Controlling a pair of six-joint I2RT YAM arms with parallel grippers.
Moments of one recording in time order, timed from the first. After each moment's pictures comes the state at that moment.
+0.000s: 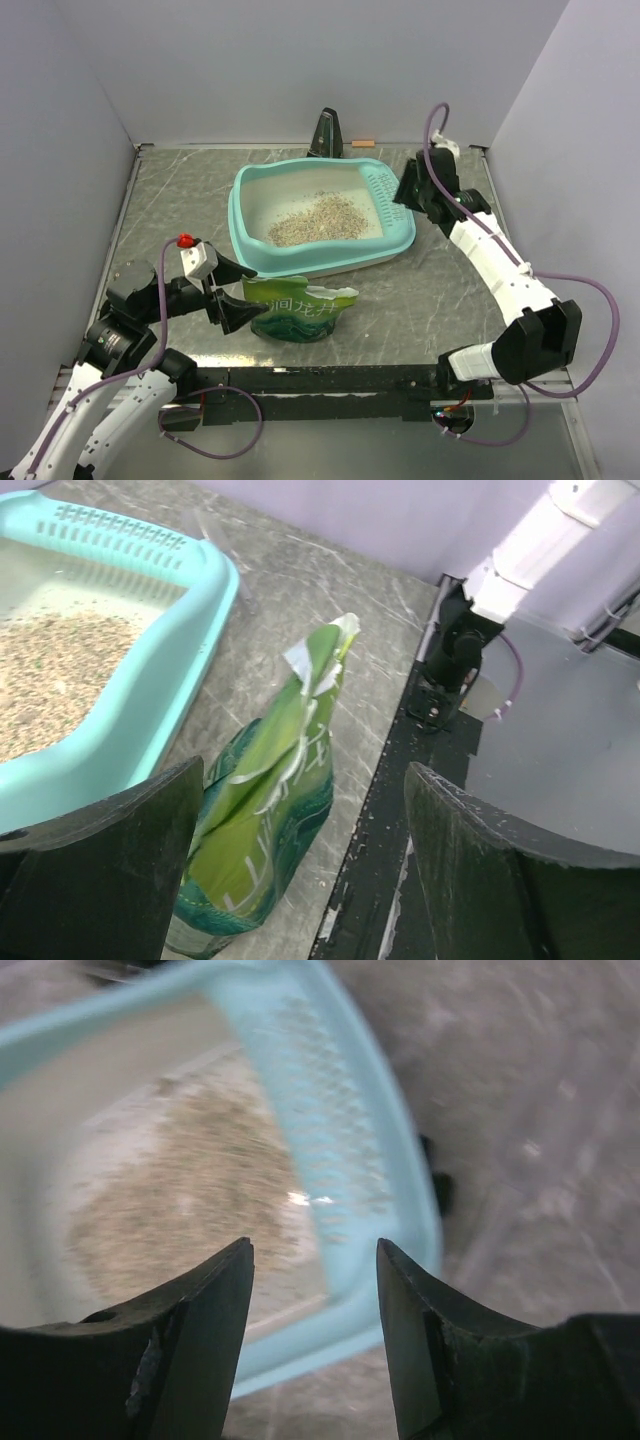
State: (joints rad) left arm -0.48 0.45 0.76 -0.41 0.74 -0.14; right arm 0.30 1.37 1.31 -0.58 0.24 0.47
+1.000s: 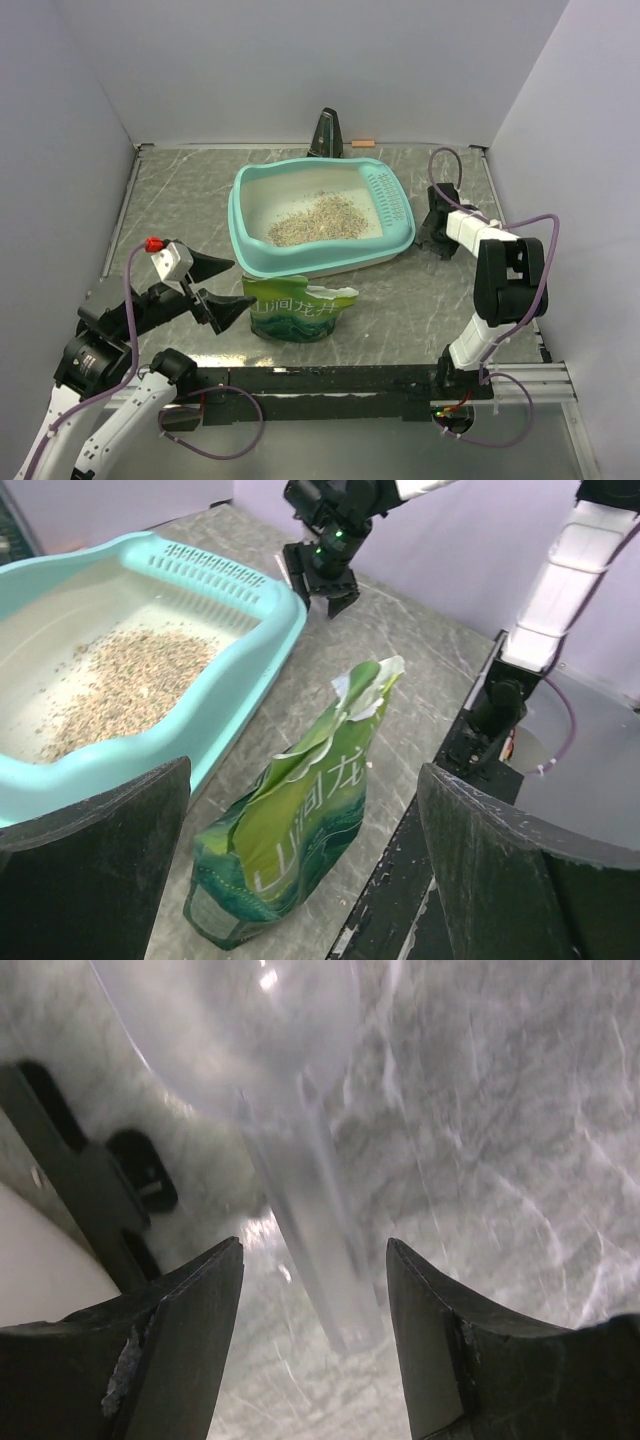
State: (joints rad) left arm -0.48 0.37 0.86 -0.50 0.53 -0.18; right arm 0.04 1.68 1.03 -0.53 0.27 0.59
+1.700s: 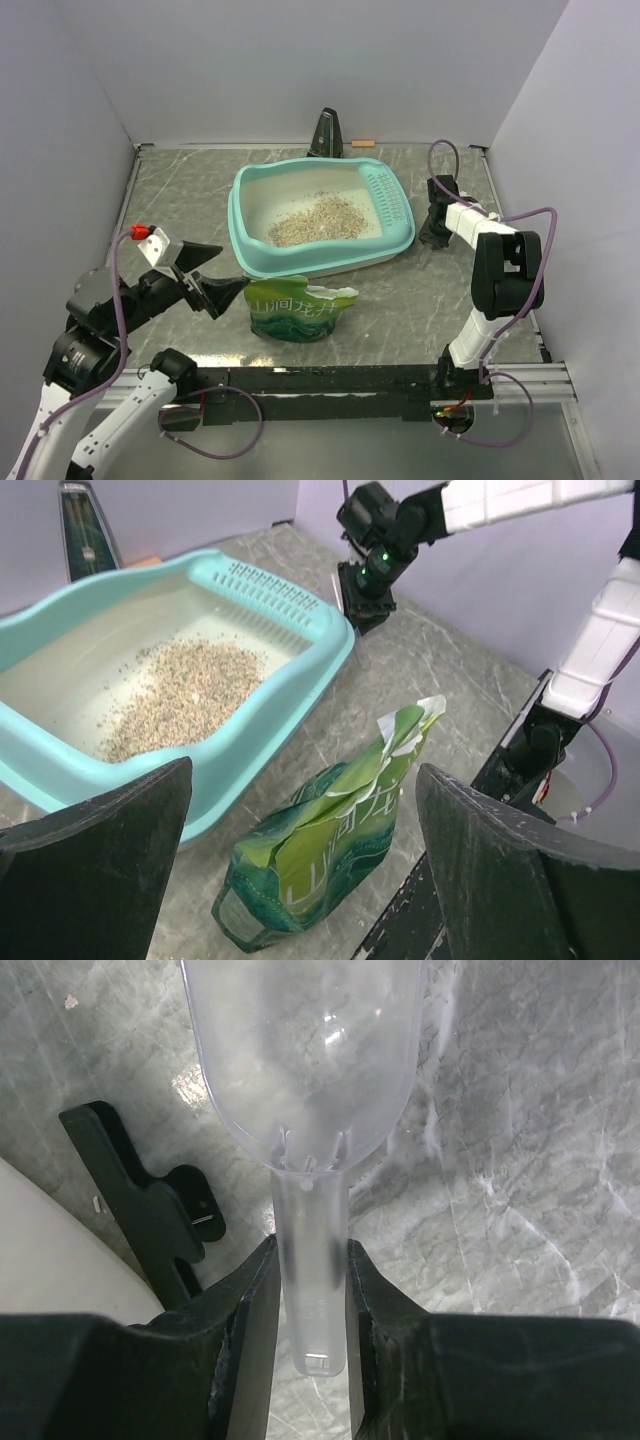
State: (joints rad) left arm -0.48 0.43 0.96 -0.55 0.39 -0.19; right arm 0.03 1.75 1.13 -0.55 0.24 0.55
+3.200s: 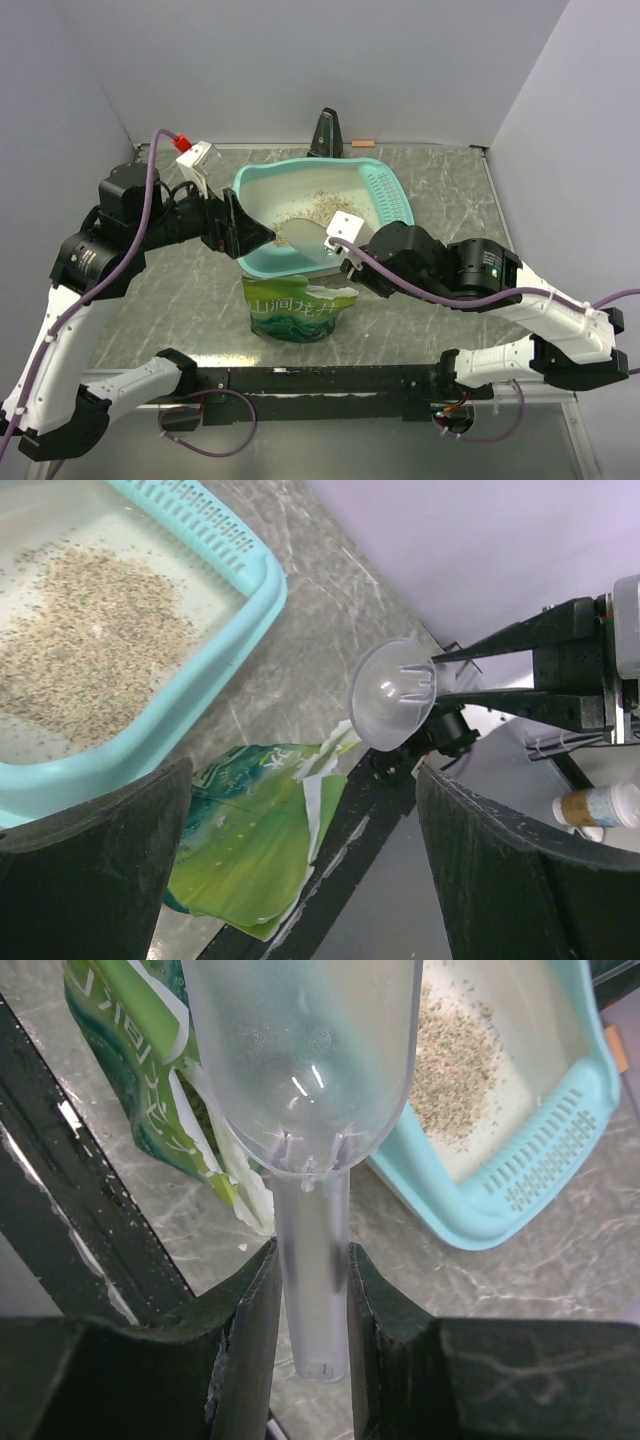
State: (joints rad) left arm -0.48 1.01 1.57 -0.89 0.50 -0.35; right arm 1.25 1.17 1.64 -1.21 0.36 -0.09
